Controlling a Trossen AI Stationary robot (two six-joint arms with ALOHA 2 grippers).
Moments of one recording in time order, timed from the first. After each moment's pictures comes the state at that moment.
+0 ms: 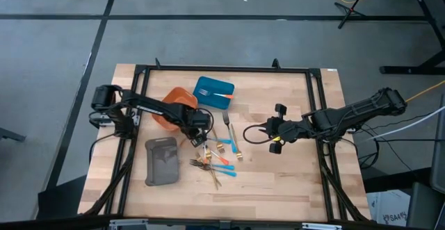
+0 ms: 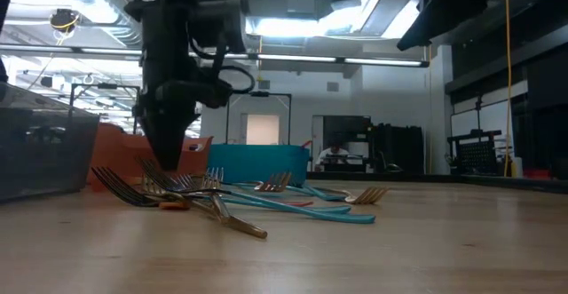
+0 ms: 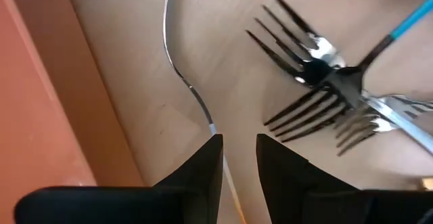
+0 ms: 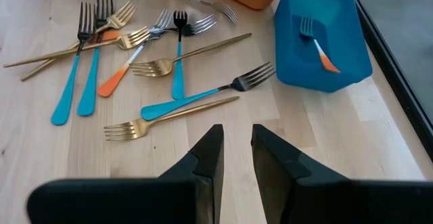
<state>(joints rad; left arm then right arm) 0.02 1.69 1.01 -0.78 -0.10 -0.68 0.31 1.15 0.91 -0.57 0.43 0.21</state>
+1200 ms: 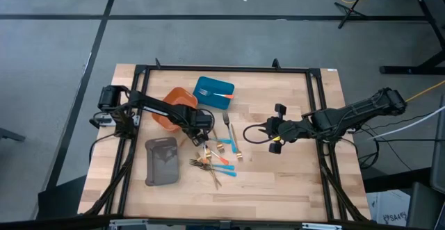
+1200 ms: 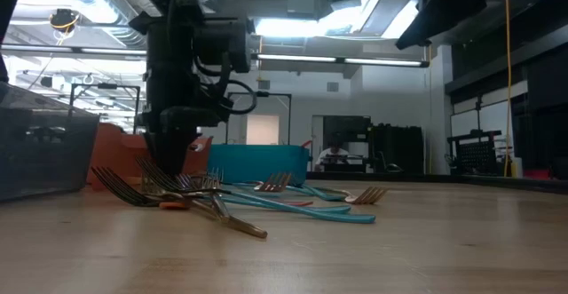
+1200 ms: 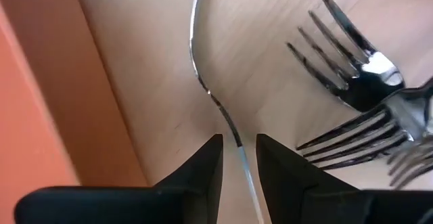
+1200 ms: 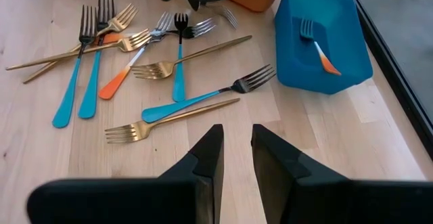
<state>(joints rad) 0.03 1.77 1.00 -0.75 -0.15 -0.68 0.31 1.15 0.91 -0.55 0.43 0.20</state>
